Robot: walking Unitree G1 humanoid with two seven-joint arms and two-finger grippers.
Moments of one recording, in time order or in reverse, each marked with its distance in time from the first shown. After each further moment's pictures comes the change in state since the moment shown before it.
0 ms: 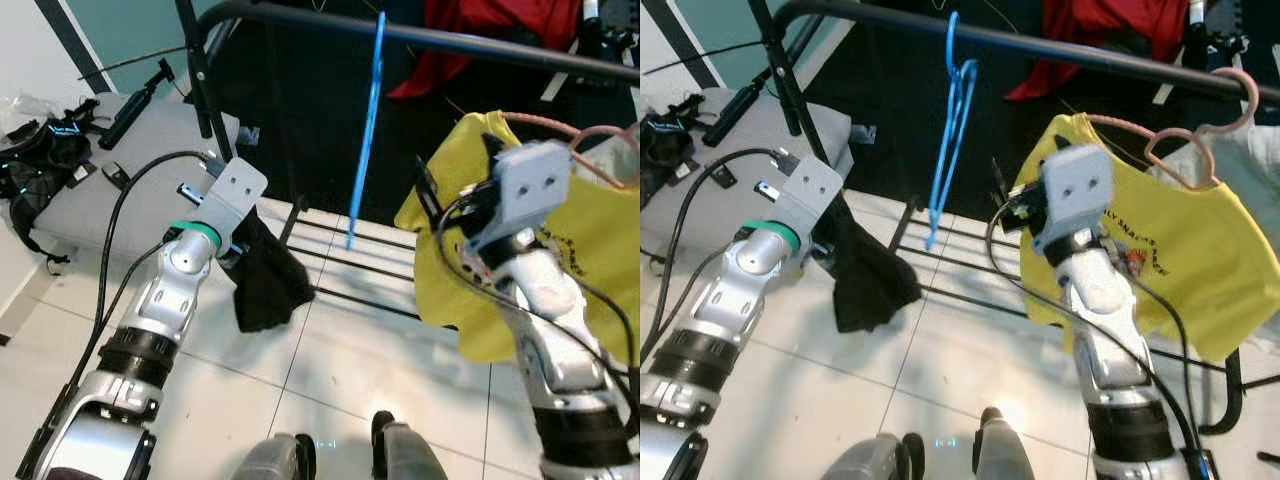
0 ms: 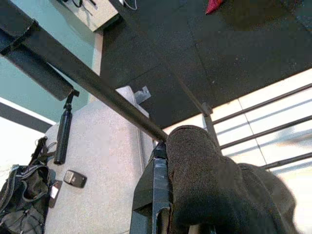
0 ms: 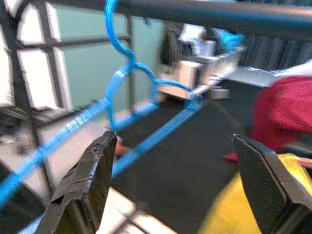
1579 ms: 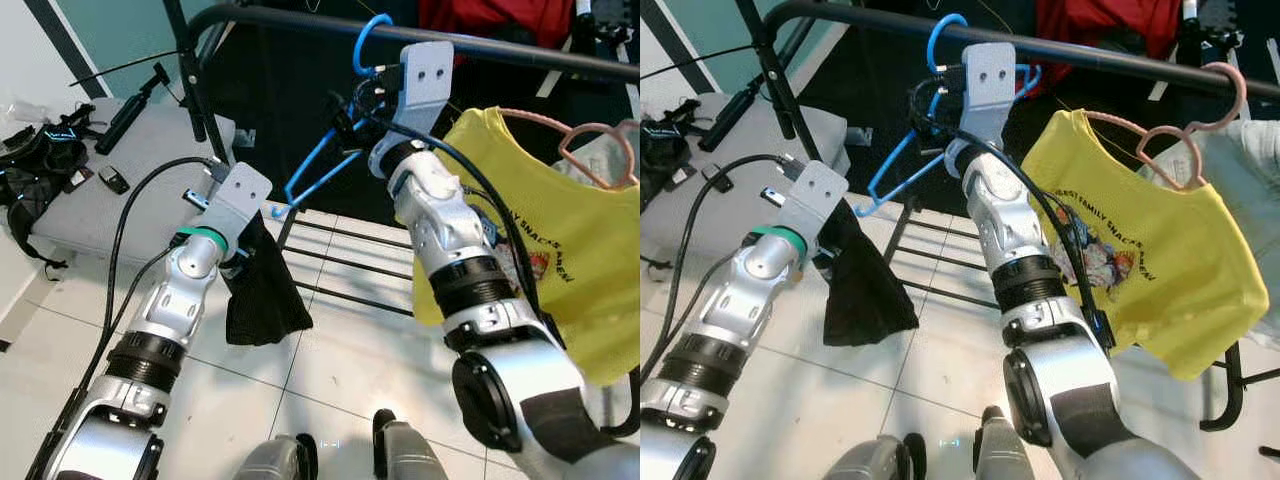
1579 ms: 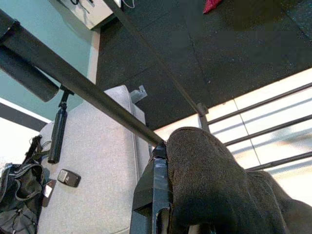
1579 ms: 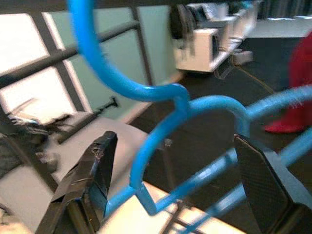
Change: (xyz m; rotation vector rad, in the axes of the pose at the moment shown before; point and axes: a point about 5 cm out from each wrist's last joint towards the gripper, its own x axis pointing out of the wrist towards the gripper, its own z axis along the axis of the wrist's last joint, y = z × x) left arm -0.001 -0.007 -0.002 -0.025 0.011 0.005; right arm 0.113 0.043 -0.017 0.178 0.145 -0.057
